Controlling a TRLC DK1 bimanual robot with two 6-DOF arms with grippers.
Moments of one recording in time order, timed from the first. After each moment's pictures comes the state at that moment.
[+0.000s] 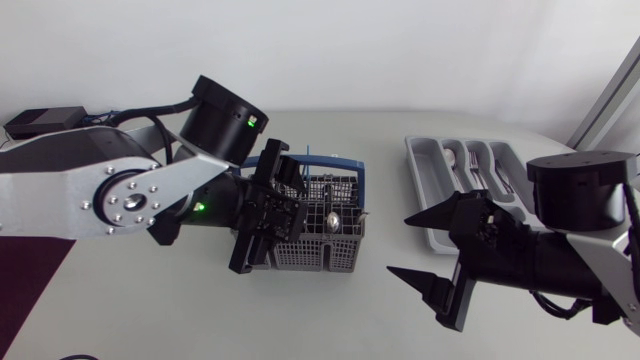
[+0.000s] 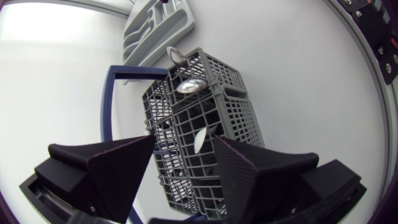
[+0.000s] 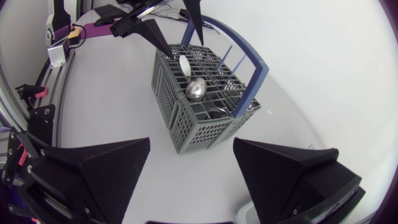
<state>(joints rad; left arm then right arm) -0.72 1.46 0.98 -0.36 0.00 1.34 0.43 0.92 0.50 -0.24 -0.36 -0.60</state>
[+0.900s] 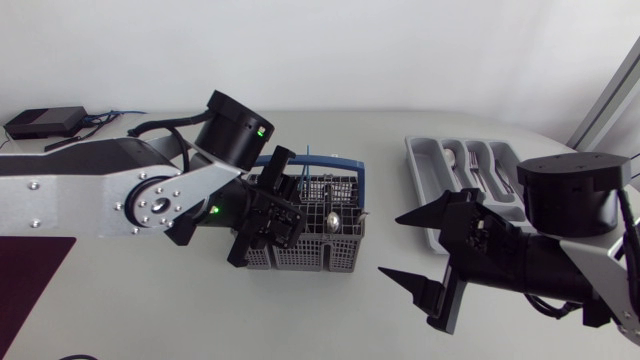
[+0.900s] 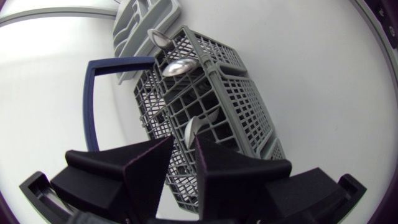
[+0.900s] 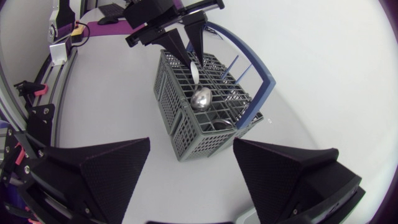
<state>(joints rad) -0.70 1.52 0.96 -0.29 -0.04 1.49 0.50 0.93 0.50 -0.19 -0.32 -0.60</state>
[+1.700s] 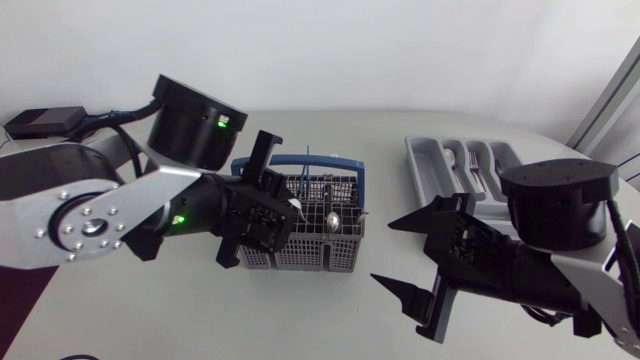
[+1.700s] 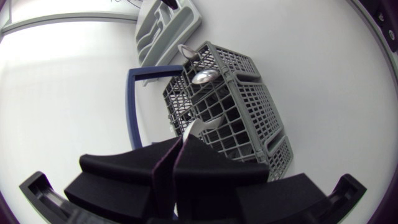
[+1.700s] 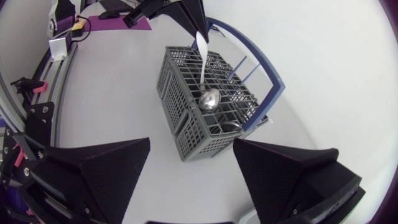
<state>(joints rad) -0.74 1.35 0.90 -0.26 -0.07 1.49 0.61 0.93 0.50 -0.20 -0.21 -0.57</state>
